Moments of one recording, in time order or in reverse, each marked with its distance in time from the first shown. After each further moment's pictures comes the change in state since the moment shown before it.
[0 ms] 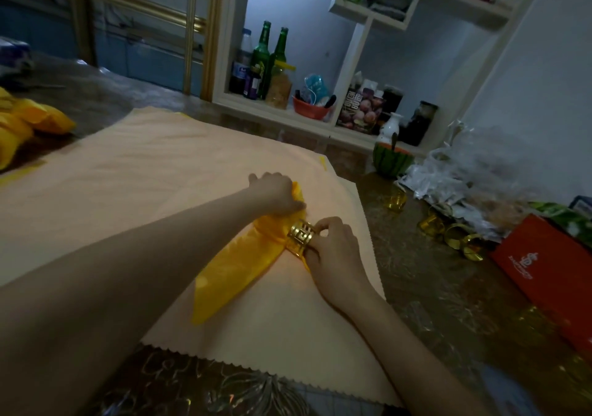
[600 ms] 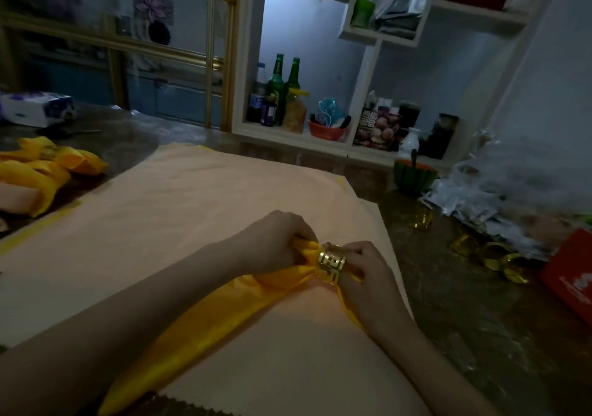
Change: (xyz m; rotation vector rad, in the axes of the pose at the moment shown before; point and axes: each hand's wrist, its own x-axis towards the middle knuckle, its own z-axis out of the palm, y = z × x) left_hand -0.077 -0.026 -0.029 -0.272 0.026 0.393; right_hand 0.005 0.008 -0.001 0.526 0.169 0.042
